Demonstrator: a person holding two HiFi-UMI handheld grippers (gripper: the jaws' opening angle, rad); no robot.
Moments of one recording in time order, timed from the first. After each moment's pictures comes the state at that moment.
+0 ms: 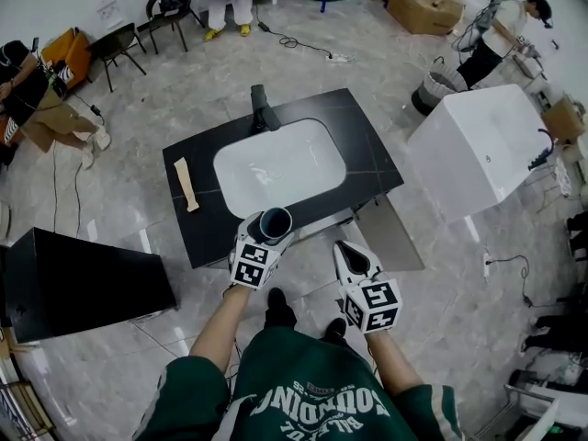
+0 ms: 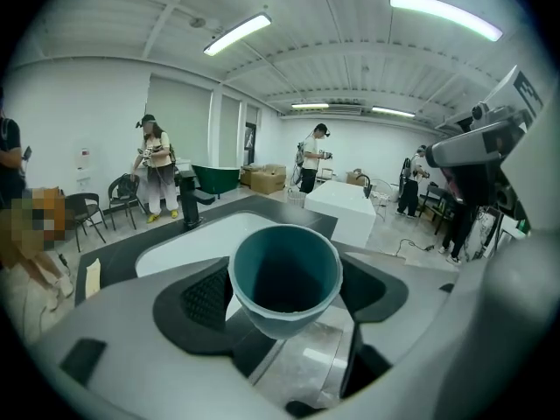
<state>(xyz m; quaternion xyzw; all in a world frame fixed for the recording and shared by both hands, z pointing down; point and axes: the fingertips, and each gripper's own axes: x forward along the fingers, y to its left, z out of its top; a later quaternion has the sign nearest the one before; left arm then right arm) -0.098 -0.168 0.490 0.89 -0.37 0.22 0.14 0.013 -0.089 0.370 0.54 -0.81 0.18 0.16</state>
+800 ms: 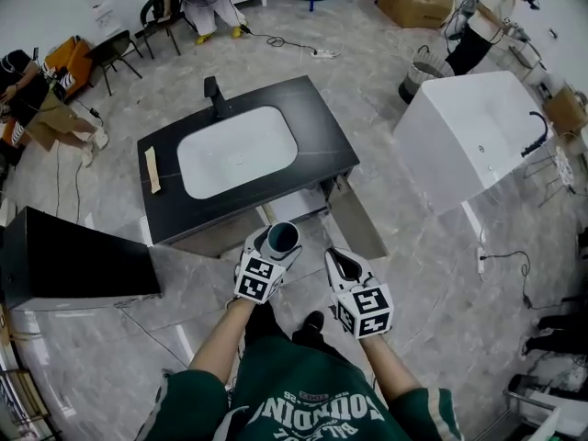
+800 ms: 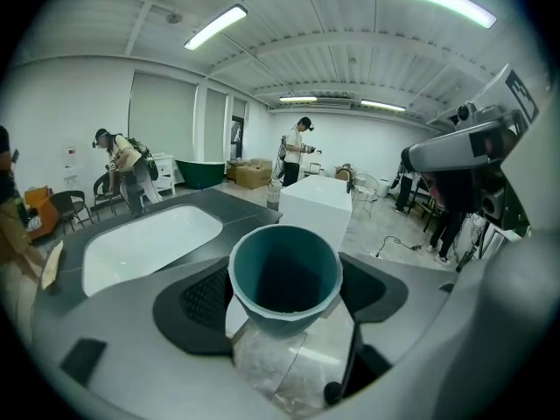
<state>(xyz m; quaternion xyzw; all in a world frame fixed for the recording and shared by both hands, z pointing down) 0.112 -0.033 0.491 0.90 -0.35 0.23 0.15 0.193 0.022 0.382 0.51 -0.82 0.20 0.15</state>
